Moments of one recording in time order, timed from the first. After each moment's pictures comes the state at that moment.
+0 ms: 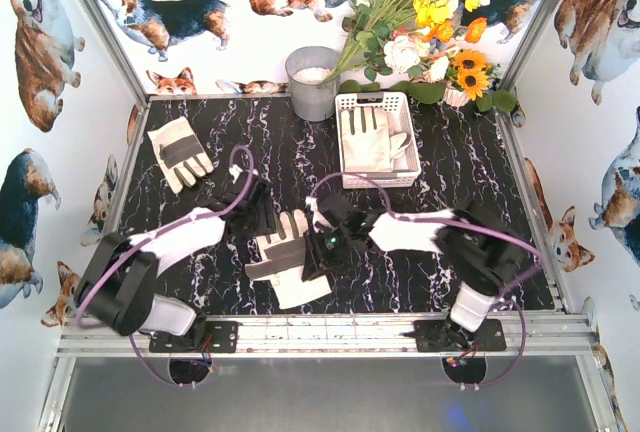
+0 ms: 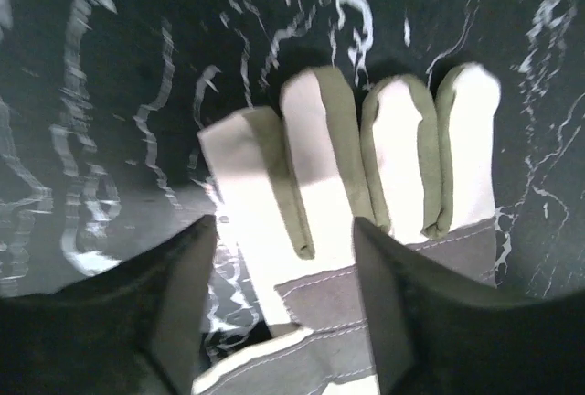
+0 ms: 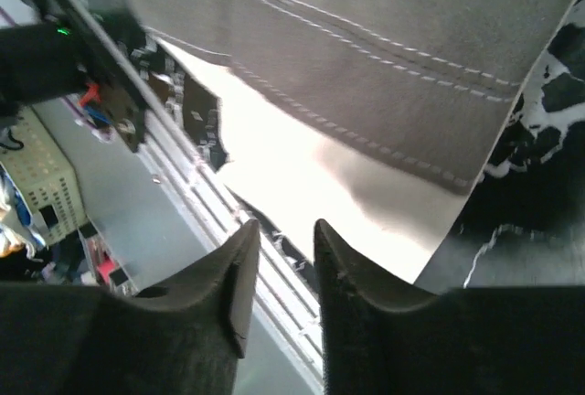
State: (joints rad) left arm -0.49 1.42 0.71 -0.31 -0.10 -0.64; right arm 0.88 1.74 0.85 -0.07 -0.57 0.68
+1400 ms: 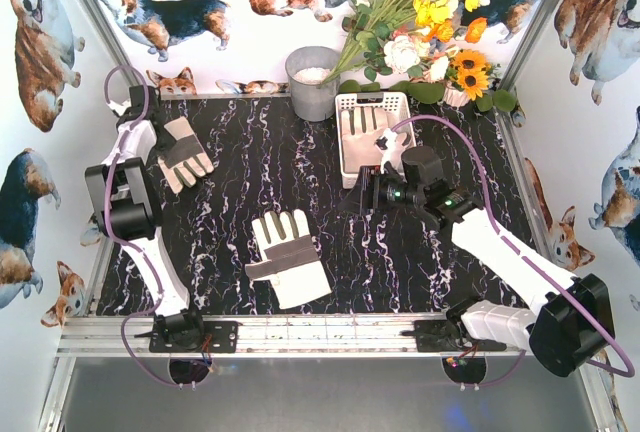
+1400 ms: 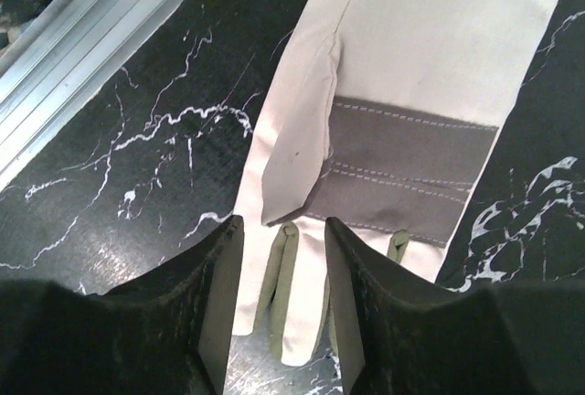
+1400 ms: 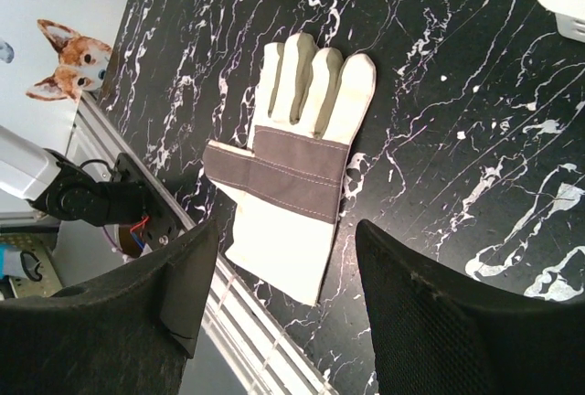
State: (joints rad) left arm 0.26 2.05 1.64 -0.57 -0.29 -0.58; right arm 0.51 1.15 0.86 -0.24 -0.46 0.50
